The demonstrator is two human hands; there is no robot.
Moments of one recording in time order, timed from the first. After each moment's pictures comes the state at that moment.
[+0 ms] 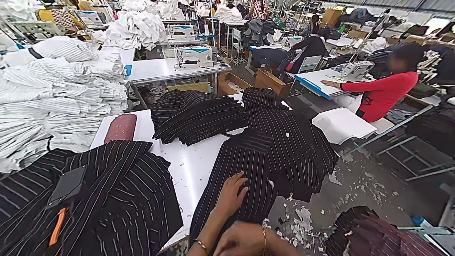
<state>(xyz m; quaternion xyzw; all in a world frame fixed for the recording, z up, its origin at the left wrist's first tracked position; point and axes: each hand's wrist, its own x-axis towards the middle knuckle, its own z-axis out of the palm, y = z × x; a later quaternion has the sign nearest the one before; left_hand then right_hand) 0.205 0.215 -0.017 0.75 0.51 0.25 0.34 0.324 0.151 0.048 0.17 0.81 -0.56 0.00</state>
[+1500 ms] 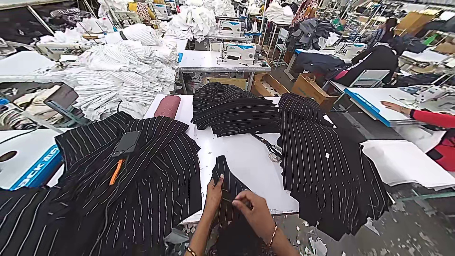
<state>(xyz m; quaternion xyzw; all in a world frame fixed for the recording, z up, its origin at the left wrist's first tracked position) 0.131 0.184 -0.018 0.22 0.64 0.59 0.45 0.298 0.186 0.036 0.39 0.77 -0.43 -0.29</state>
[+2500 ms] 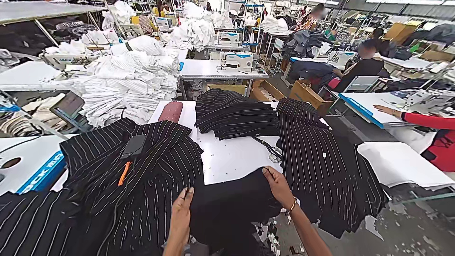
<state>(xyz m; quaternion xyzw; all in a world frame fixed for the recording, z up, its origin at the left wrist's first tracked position) 0.071 0.092 0.038 0.21 0.65 0.64 0.35 0.334 0.252 0.057 0.49 0.70 -0.41 -0.34</state>
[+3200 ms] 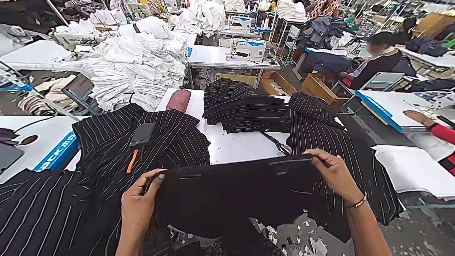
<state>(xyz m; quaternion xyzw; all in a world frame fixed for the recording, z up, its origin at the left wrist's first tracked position) -0.025 0.069 0.087 0.36 0.71 0.59 0.09 0.396 0.297 0.159 0.38 0.82 -0.26 -0.35</state>
